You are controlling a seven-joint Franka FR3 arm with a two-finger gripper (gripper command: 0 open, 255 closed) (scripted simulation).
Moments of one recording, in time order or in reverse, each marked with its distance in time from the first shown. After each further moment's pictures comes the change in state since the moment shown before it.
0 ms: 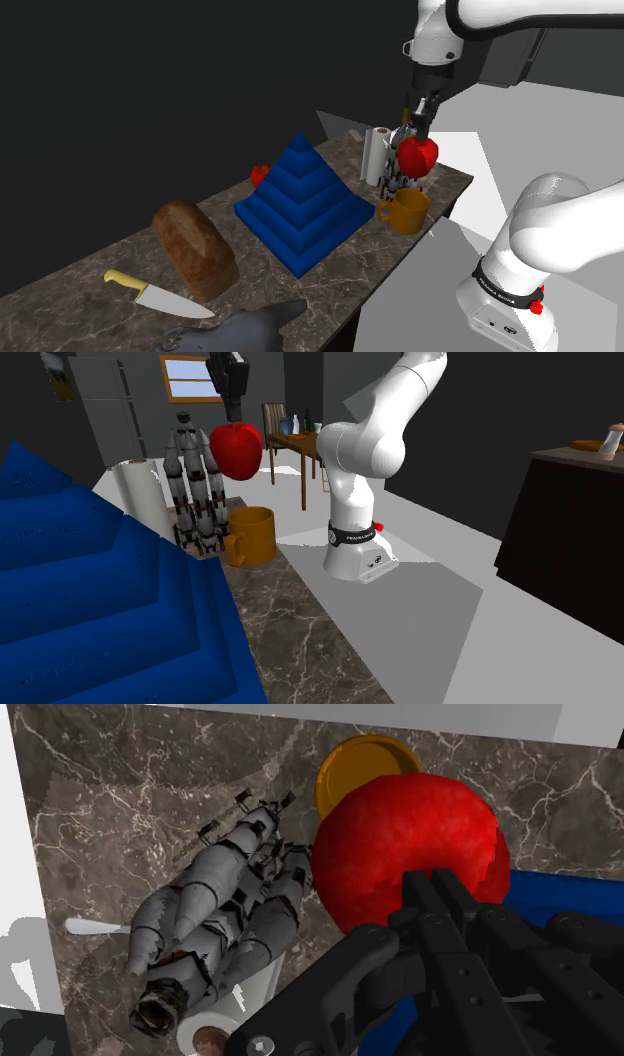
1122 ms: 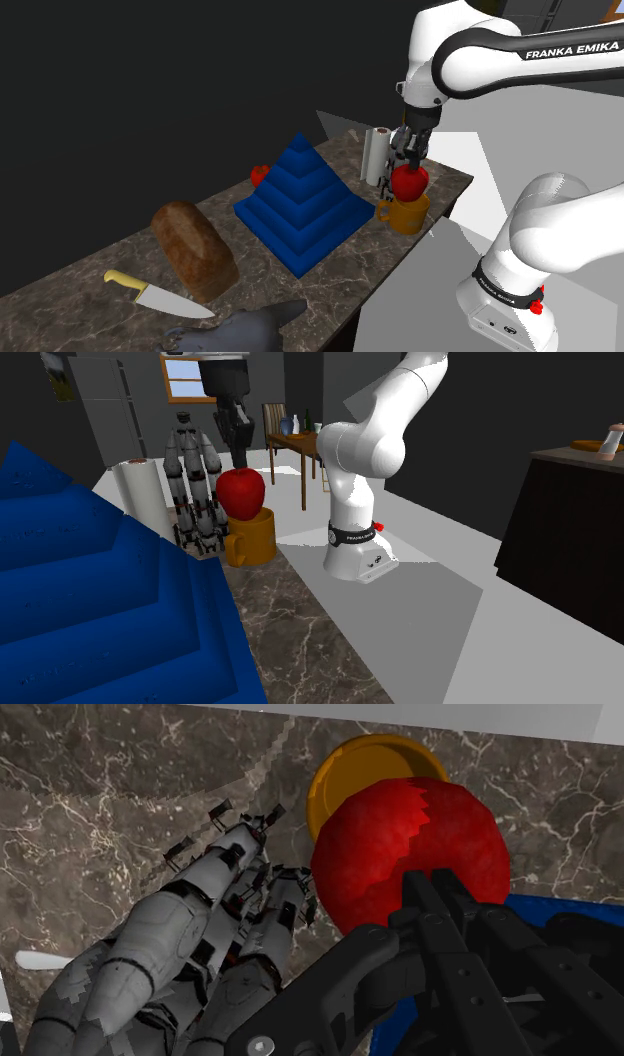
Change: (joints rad) arm 0.003 -0.032 0.001 -0.232 0.001 0.200 0.010
